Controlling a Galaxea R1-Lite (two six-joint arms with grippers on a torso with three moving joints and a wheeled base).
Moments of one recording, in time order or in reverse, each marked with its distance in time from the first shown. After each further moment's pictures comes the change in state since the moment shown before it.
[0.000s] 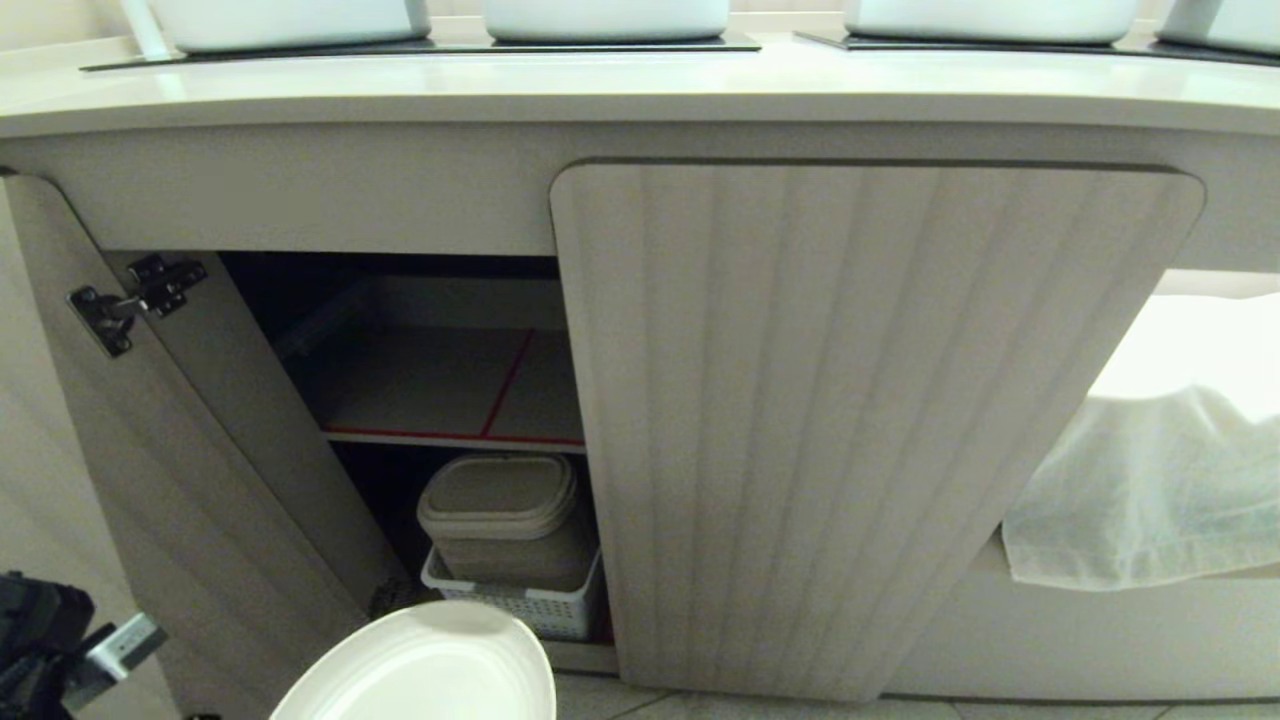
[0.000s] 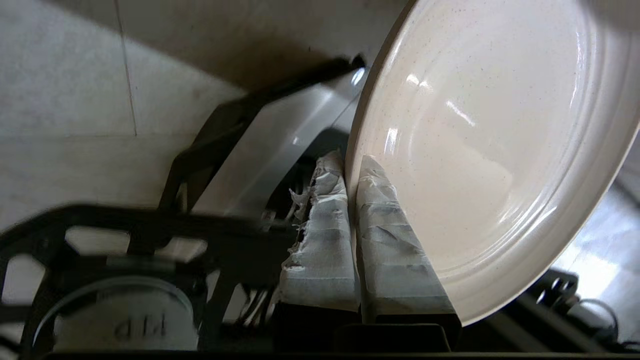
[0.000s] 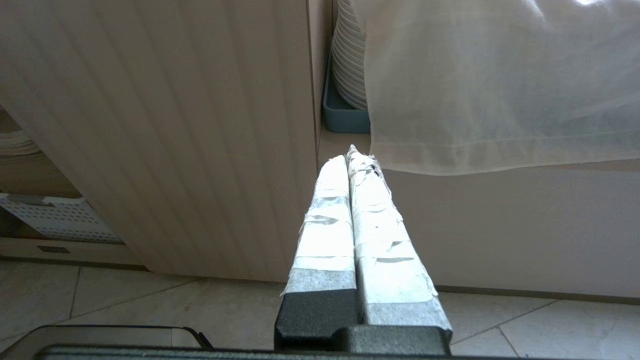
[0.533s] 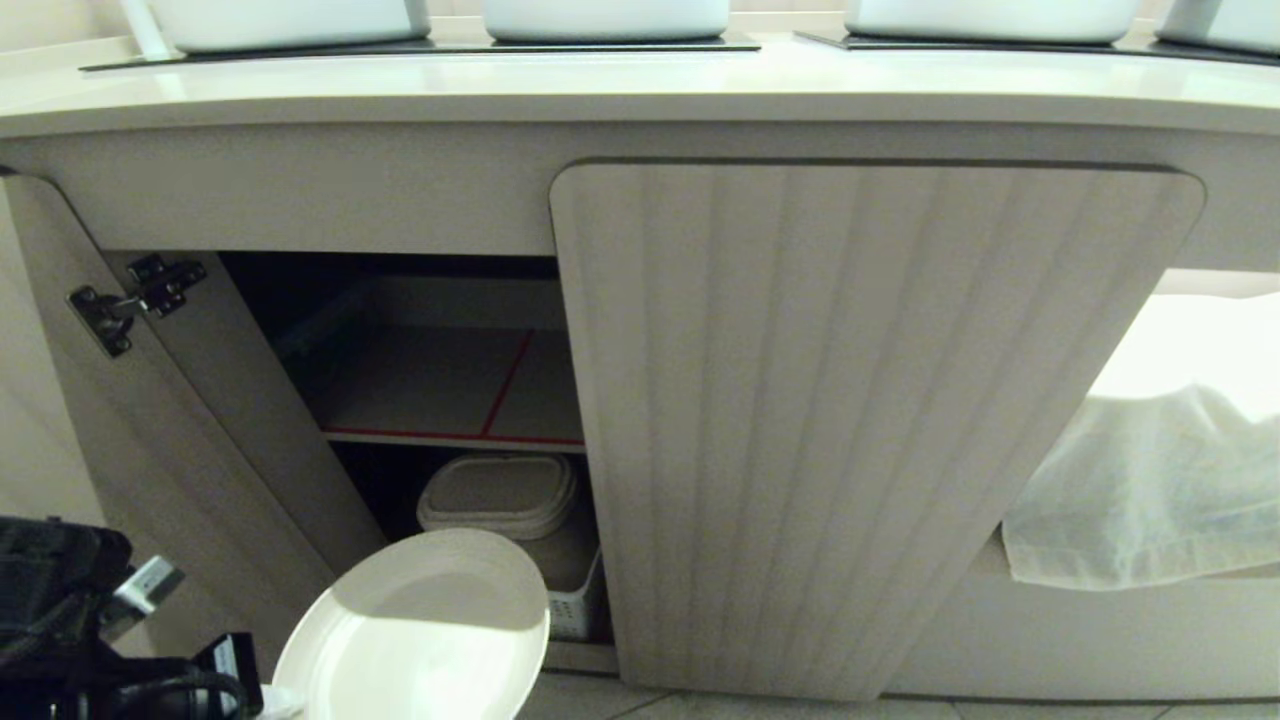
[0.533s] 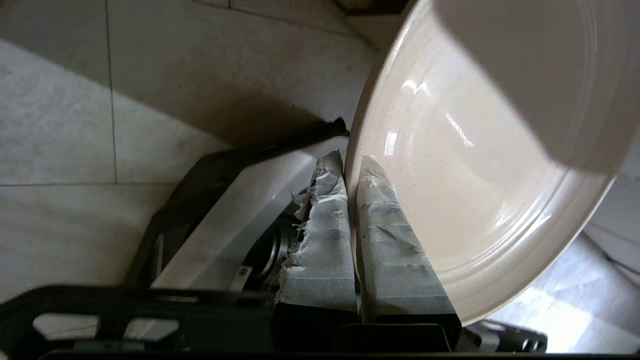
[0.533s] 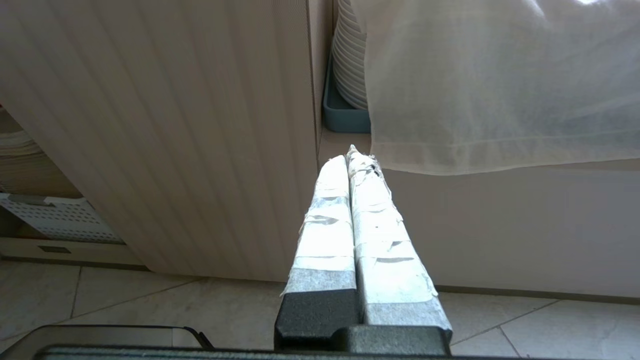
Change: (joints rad) left arm 0.016 0.139 -0.005 -0.241 0.034 -0.085; right arm 0.000 0.000 0.000 0.000 0.000 0.000
